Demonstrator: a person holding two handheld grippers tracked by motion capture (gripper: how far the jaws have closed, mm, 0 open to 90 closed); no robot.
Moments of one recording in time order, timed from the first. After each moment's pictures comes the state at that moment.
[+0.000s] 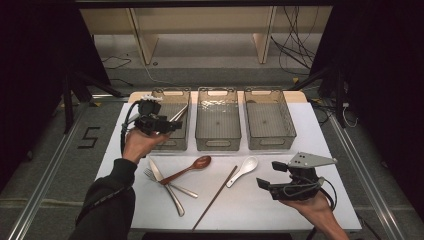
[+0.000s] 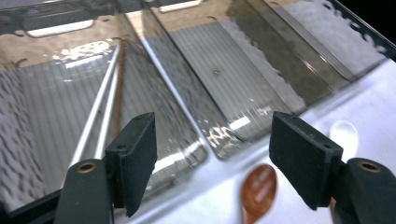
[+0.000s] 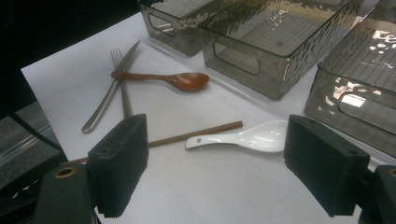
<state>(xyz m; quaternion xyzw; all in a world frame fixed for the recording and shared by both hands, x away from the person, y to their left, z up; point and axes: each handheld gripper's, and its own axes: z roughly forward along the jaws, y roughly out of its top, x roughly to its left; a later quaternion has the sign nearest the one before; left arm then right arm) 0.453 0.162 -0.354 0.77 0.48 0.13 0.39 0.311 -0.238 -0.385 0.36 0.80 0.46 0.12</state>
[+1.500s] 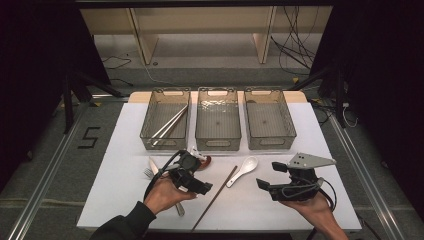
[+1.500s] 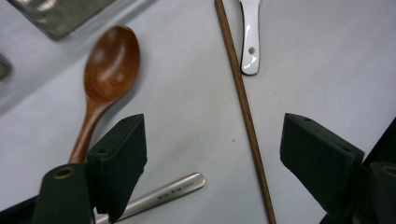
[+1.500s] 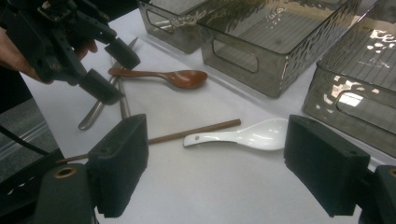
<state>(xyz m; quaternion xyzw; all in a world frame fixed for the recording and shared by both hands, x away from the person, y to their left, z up) 0.357 0.068 -0.418 0.89 0.38 0.04 0.26 0.310 -0.238 -0.386 0.36 0.80 0.46 0.13</state>
